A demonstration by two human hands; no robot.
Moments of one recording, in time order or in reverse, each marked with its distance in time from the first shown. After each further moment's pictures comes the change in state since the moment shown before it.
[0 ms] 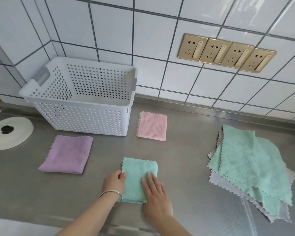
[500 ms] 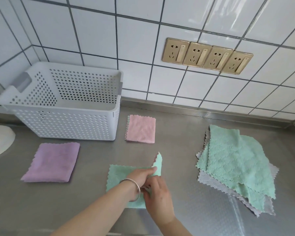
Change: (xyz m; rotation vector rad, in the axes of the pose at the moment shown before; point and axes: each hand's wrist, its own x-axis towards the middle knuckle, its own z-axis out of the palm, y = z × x) left_hand -0.035 0.103 0.026 -0.633 -0.504 -0.066; right_hand 0.007 0.017 -0.061 0.436 0.458 0.046
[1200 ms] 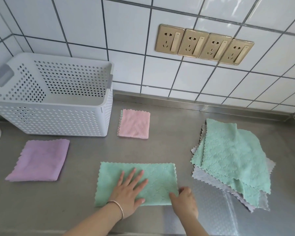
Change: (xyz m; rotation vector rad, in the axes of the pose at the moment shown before) left_hand 0.044 -0.106 -0.024 1.671 0.098 0.654; right_hand -0.019 0.090 -0.038 -0.162 -0.454 1.060
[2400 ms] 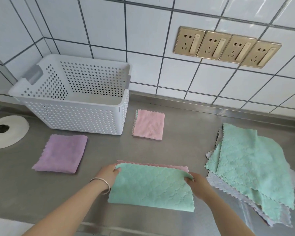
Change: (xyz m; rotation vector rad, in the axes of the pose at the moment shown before) left_hand -0.010 -0.095 -0.044 -0.810 -0.087 -0.646; right_hand 0.046 -0.028 -0.044 -0.087 -0.234 -0.404
